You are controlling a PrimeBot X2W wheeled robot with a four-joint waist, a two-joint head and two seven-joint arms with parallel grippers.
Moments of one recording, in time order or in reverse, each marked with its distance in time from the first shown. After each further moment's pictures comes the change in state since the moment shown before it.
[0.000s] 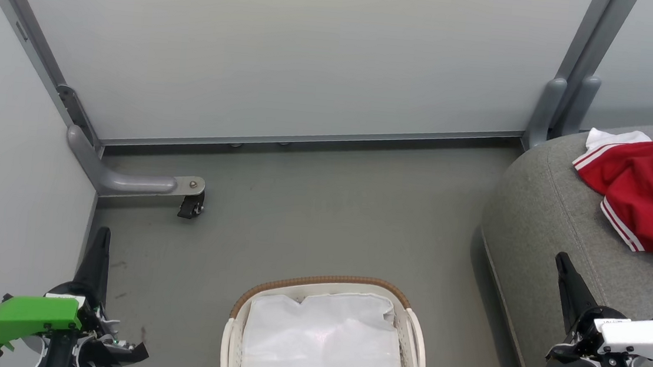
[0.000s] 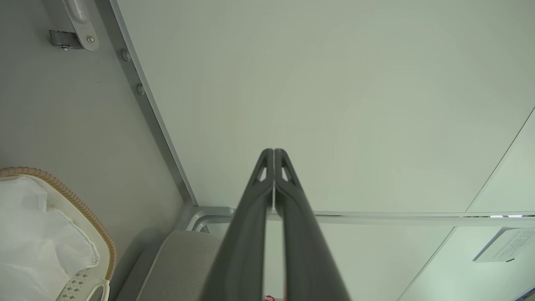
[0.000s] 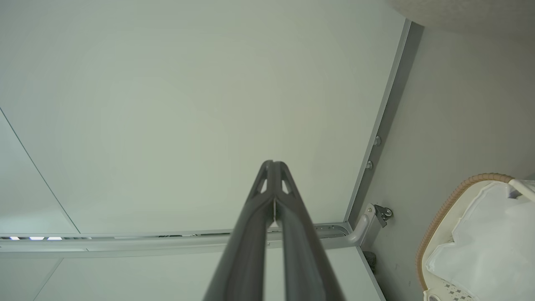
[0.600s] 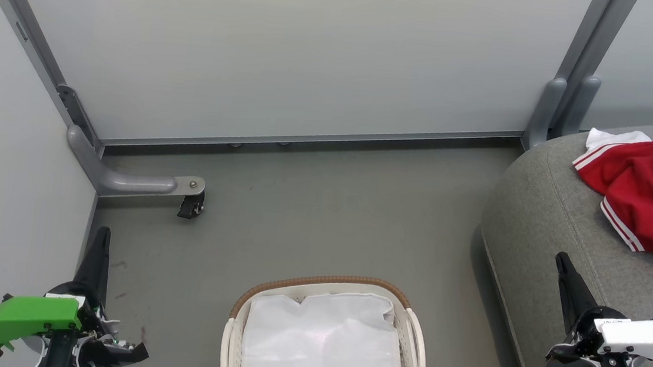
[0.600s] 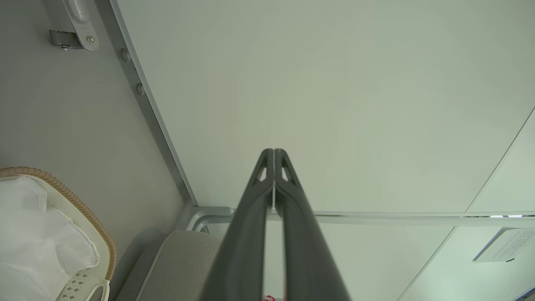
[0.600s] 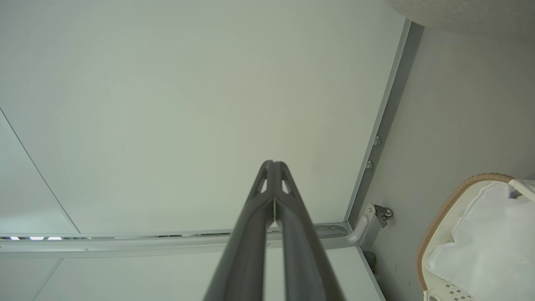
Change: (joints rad) left arm 0.000 0.000 0.000 0.000 0.000 0.000 0.000; right arm 0.000 0.000 0.000 0.000 0.000 0.000 0.000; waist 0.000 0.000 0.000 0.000
